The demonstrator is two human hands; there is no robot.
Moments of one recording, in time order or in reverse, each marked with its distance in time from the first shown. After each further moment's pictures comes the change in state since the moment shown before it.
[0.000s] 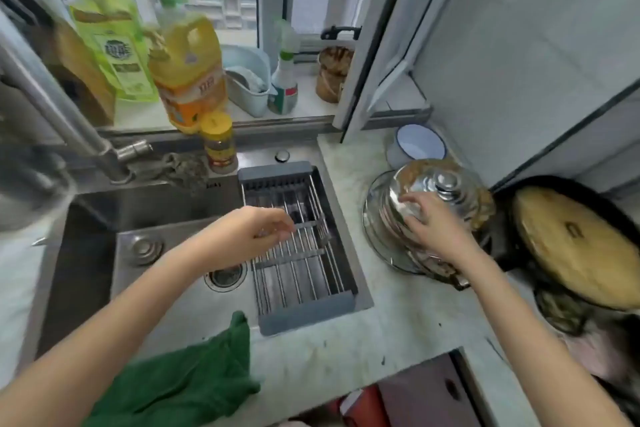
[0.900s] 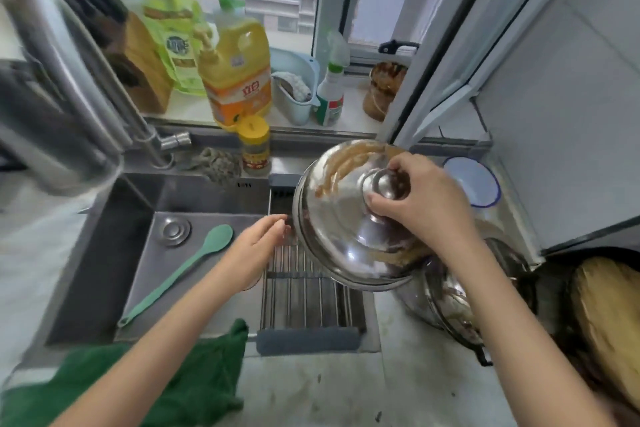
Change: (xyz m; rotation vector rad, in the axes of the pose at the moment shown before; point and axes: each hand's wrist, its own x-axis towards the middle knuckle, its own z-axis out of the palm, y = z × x) left_hand 0.030 0.010 0.042 -0.691 0.471 -0.463; right_hand 0.057 -0.096 -0.058 -0.103 0.160 -0.282
